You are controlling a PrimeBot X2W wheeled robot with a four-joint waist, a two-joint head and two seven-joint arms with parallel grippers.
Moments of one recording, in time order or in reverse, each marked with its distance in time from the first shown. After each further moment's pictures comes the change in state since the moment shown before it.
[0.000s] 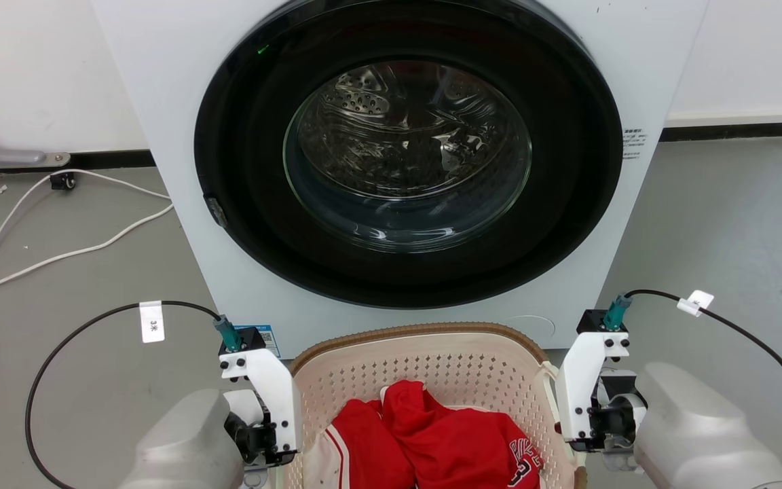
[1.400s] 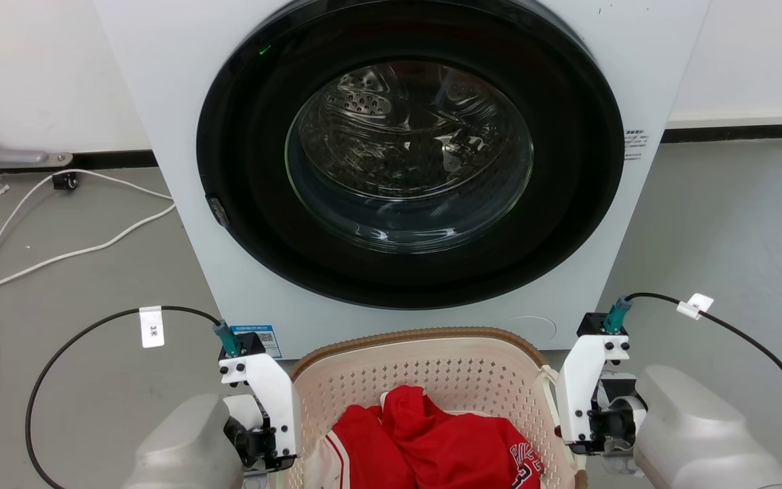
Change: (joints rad) left arm 0.008 0.003 -0.024 0.001 -0.028 0.000 0.004; right arm 0.009 0.003 -0.028 0.000 -0.021 0.000 0.007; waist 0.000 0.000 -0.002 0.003
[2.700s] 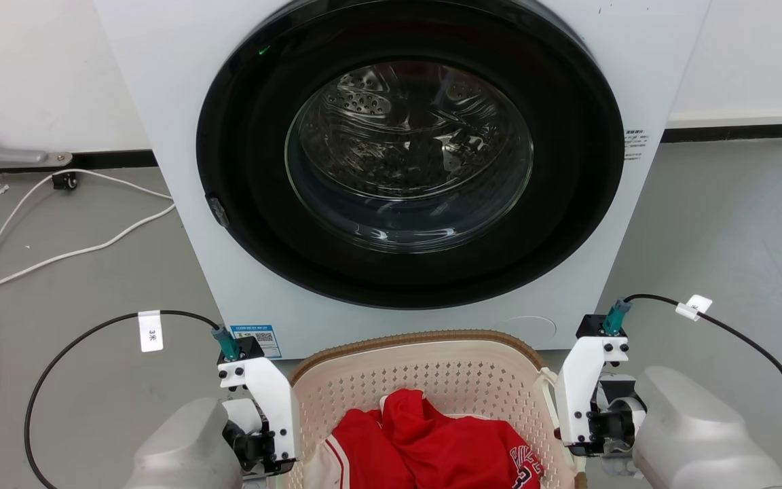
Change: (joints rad) left arm 0.008 0.003 -0.010 0.000 -0.016 0.000 0.000; right arm 0.006 0.004 -0.030 0.000 -0.027 0.000 0.008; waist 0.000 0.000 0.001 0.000
